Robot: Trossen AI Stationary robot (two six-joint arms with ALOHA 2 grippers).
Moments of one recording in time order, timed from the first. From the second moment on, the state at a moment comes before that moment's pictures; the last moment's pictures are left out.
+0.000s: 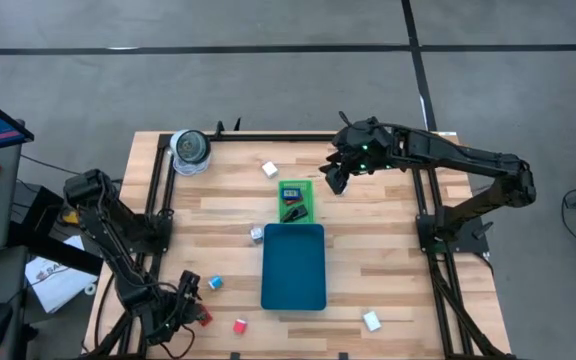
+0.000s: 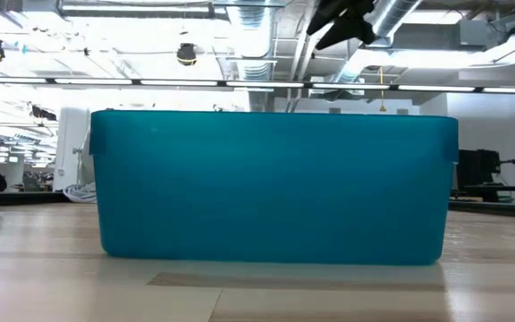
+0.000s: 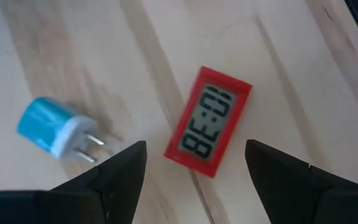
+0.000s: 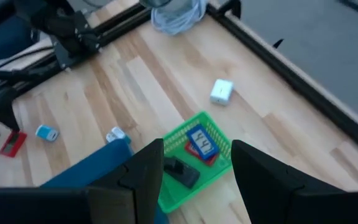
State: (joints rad) left arm -1.13 1.49 0.75 -0.54 -0.37 -0.65; right arm -0.19 1.38 1.45 -0.79 0.13 0.37
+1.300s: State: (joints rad) left arm -0.99 1.42 0.55 -0.16 -0.26 -0.56; right arm -0.17 1.37 1.45 -0.79 0.21 0.41
